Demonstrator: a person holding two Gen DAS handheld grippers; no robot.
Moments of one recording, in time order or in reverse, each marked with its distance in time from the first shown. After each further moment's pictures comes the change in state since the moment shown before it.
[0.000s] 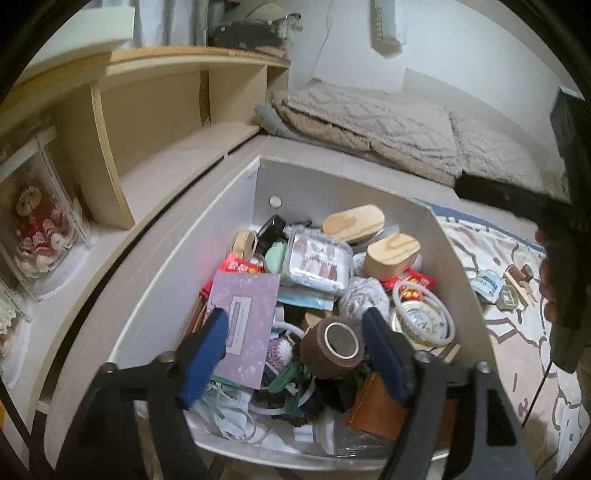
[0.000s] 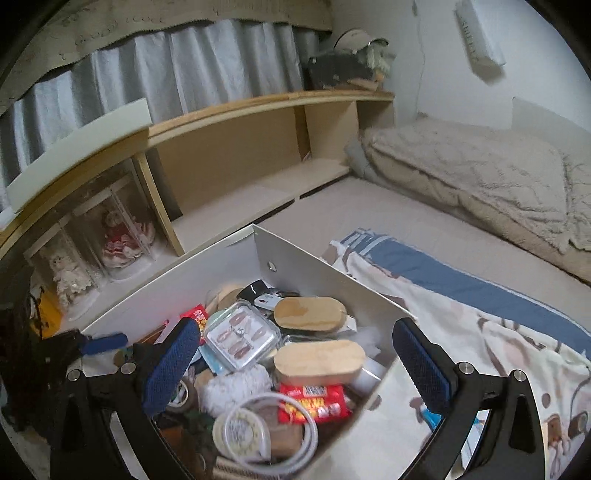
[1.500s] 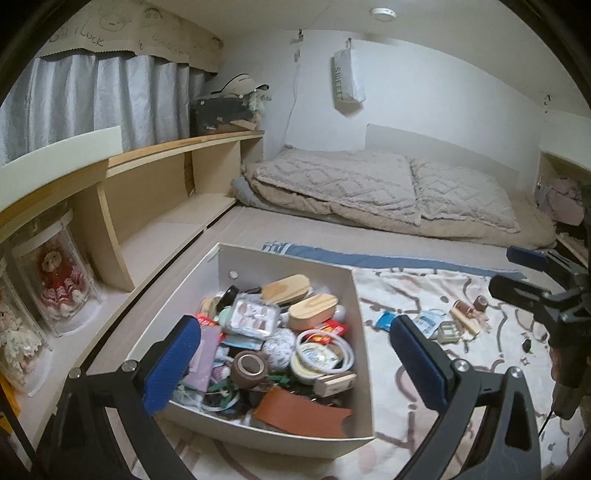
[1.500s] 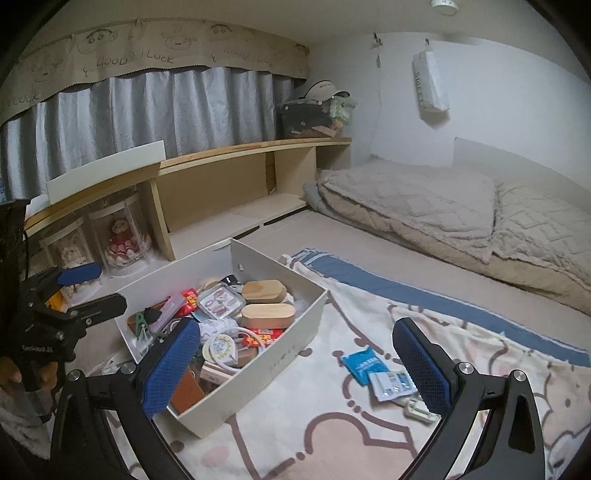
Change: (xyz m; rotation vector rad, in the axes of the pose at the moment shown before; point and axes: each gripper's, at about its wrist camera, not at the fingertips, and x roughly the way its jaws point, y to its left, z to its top) left arm -0.114 -0.089 0.008 0.050 -0.232 -0.027; right arm -0.169 -0.015 -0.053 -0.035 -0.136 -0.151
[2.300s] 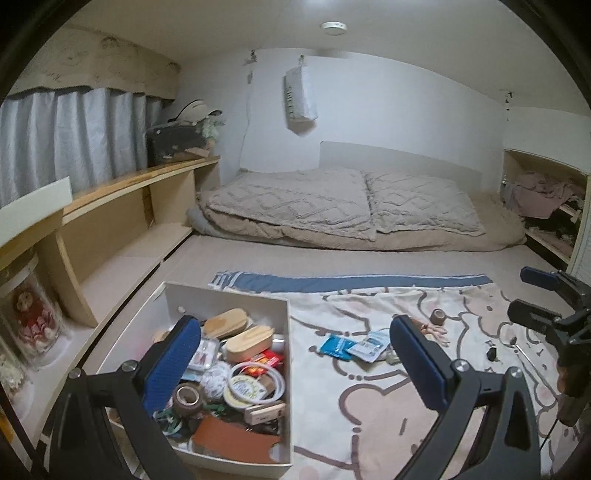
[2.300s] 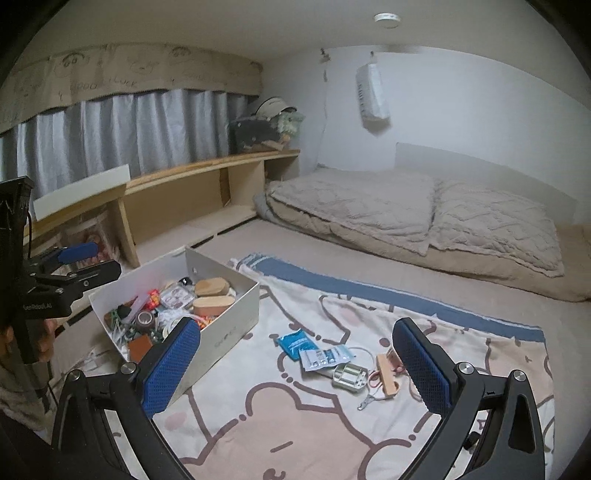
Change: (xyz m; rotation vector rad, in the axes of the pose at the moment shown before) left arm -0.019 -0.074 0.036 0.080 -0.066 -0.116; right arm -0.091 -0.063 -0.019 0.062 -0.041 -0.144
